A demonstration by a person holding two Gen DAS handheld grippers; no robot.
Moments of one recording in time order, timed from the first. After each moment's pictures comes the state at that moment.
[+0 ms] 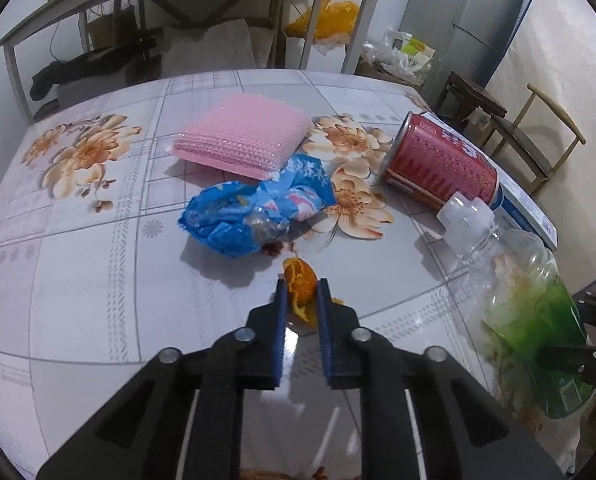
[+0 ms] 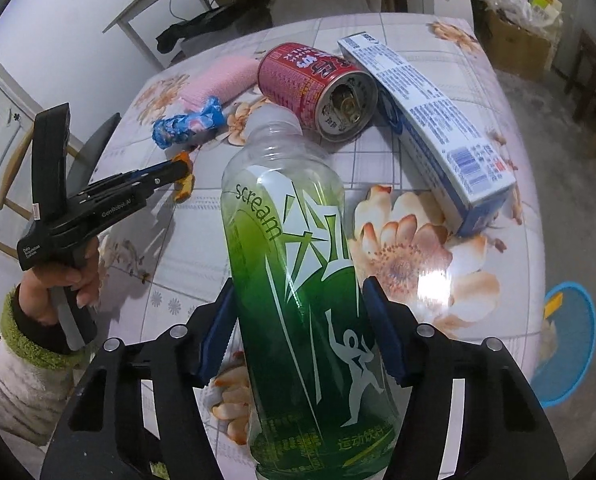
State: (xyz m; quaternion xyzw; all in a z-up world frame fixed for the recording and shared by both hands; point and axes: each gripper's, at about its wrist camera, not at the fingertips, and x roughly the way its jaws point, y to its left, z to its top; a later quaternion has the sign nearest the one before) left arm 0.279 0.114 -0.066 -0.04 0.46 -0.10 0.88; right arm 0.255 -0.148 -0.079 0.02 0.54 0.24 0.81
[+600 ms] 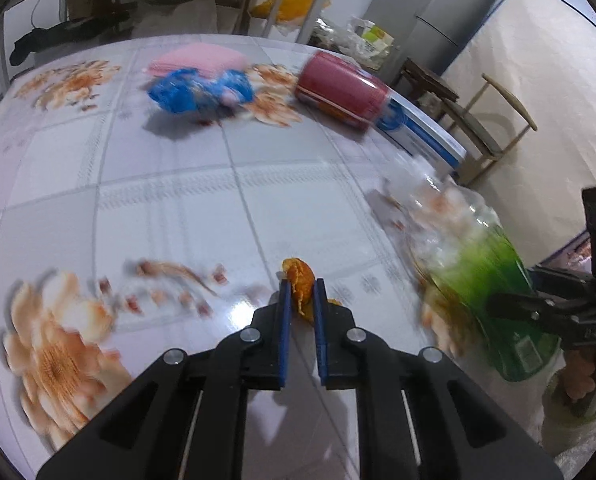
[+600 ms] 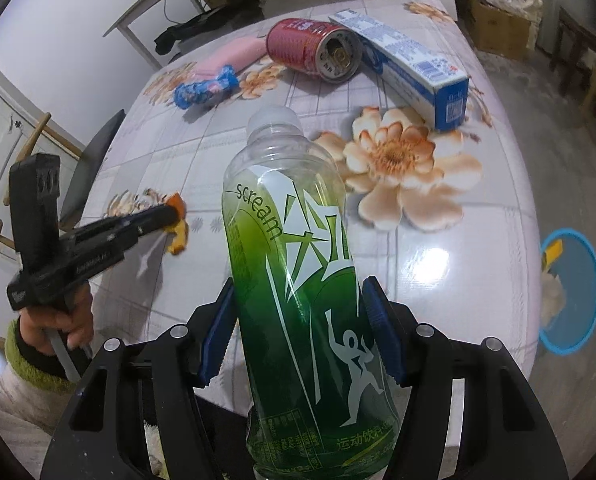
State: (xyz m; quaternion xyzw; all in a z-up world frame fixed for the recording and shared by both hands) left arm 0.174 0.097 -0.066 -0.08 0.49 -0.18 0.85; right arm 0.182 -0.163 -0.082 0.04 0.54 0.23 0.81
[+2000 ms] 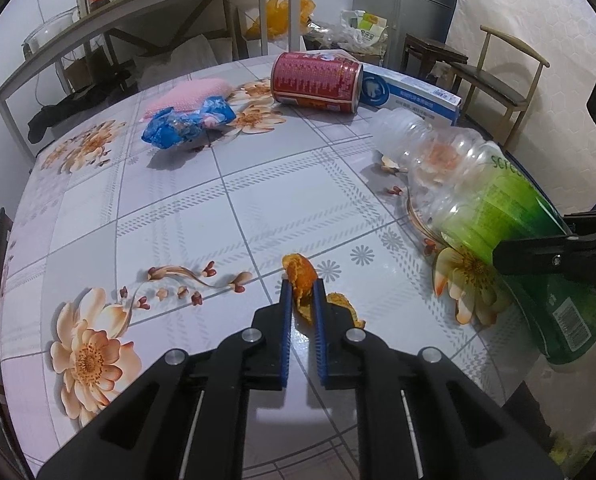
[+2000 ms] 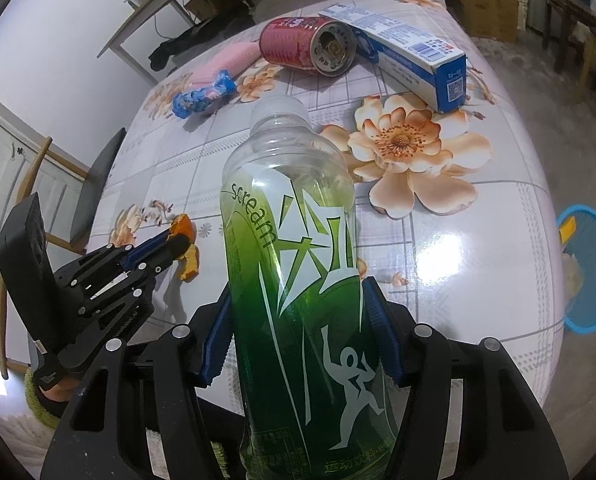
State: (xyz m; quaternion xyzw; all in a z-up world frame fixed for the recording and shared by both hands) left arm 0.148 0.056 -0.062 0.06 0.45 -0.13 0.88; right arm 0.181 -0.163 -0.089 0.10 0.54 0.22 0.81
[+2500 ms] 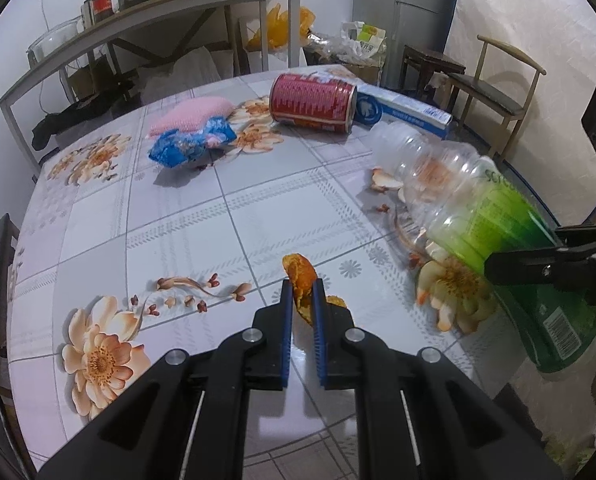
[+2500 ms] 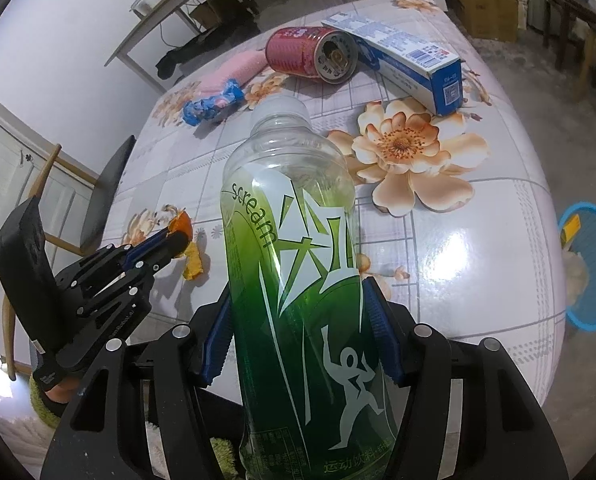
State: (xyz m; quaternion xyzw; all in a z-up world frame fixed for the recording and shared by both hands) left arm 0.140 0.052 -0.042 0.06 0.43 -0.13 0.89; right arm 0.171 -0.172 -0.082 0.11 0.53 0.23 0.81
